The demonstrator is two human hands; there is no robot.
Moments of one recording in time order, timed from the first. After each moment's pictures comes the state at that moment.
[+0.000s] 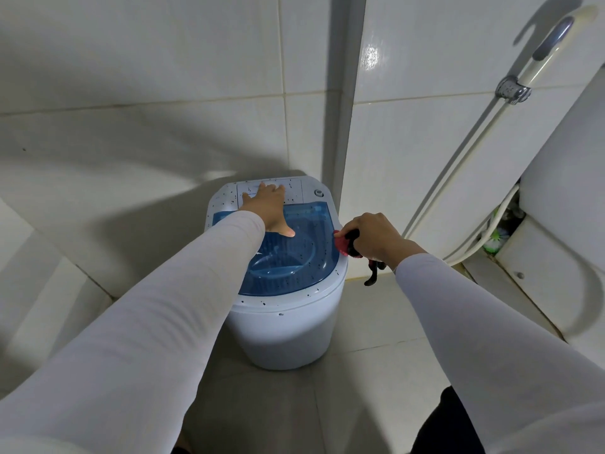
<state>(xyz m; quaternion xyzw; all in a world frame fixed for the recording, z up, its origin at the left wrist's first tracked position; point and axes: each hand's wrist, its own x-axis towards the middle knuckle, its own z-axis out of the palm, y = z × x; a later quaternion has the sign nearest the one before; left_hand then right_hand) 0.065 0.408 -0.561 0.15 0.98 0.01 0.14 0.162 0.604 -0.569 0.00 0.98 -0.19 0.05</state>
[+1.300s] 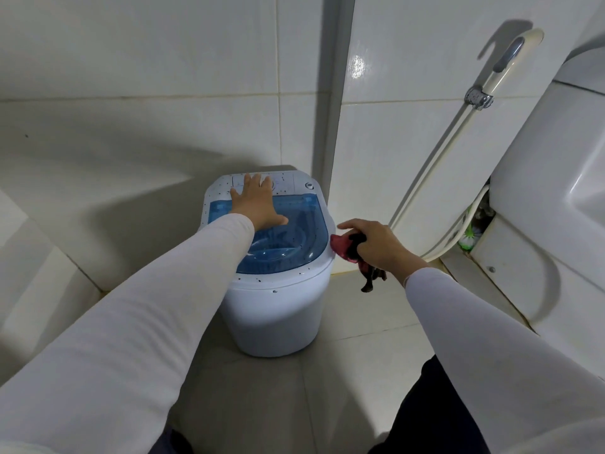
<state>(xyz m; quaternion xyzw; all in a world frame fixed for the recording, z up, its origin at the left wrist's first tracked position) 0.112 0.396 -0.562 0.12 0.99 0.10 0.02 0.225 0.609 -0.569 0.05 0.94 -0.32 0.02</state>
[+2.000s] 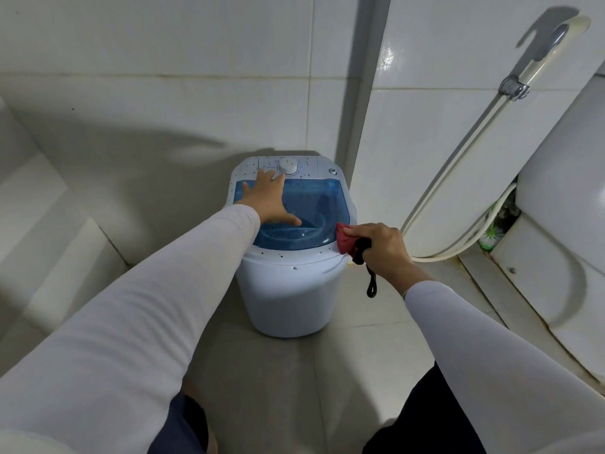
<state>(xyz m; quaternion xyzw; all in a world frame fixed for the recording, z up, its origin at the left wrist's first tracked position) 0.137 0.363 -0.573 0.14 0.98 0.11 0.04 0.258 0.575 -0.593 0.01 0.95 -0.32 -0.07</state>
